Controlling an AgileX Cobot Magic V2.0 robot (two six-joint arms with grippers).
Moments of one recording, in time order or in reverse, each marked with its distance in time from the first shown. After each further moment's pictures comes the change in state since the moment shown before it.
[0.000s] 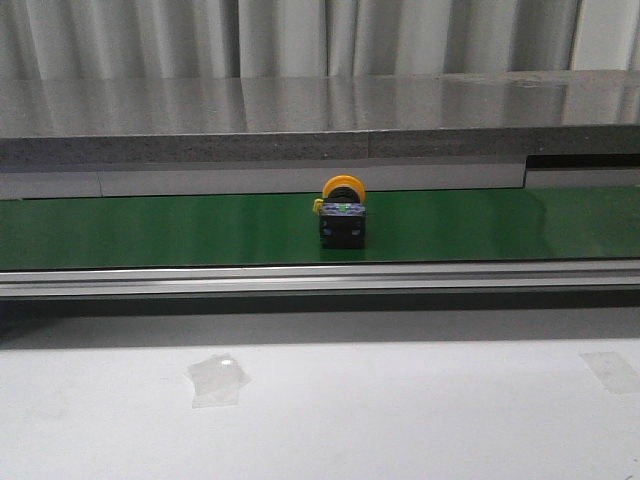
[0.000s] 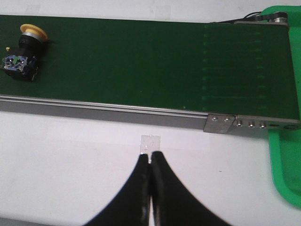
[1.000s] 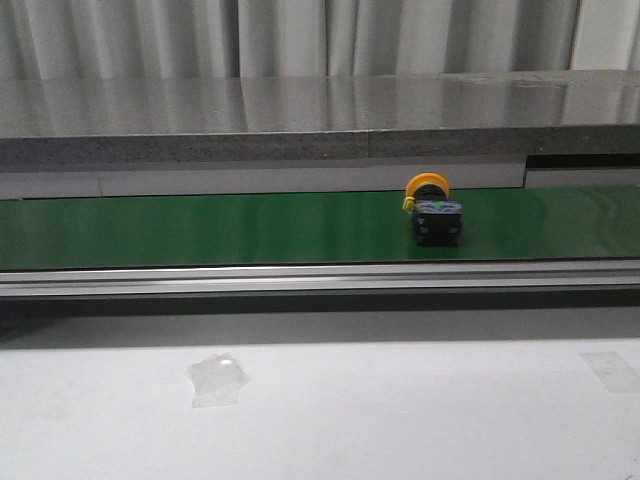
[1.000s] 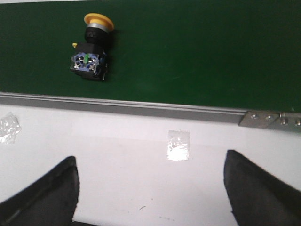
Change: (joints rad) left arm 0.000 0.000 0.000 0.000 0.000 0.000; right arm 0.000 0.190 -0.087 0.120 0.016 -0.032
